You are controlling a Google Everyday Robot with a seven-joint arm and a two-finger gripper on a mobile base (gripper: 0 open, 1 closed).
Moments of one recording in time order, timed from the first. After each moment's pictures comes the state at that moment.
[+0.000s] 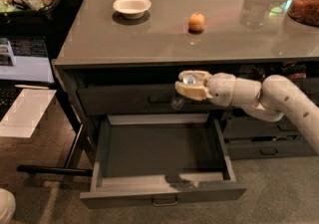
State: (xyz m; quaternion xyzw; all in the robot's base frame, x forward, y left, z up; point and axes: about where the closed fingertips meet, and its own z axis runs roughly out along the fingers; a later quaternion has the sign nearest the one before) arm 0.618 -0.089 0.792 -0.39 0.61 0.41 0.56
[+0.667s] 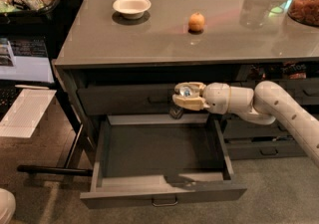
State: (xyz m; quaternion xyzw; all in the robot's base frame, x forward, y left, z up) arm 0.611 -0.082 0.746 -0.42 0.59 0.44 0.53
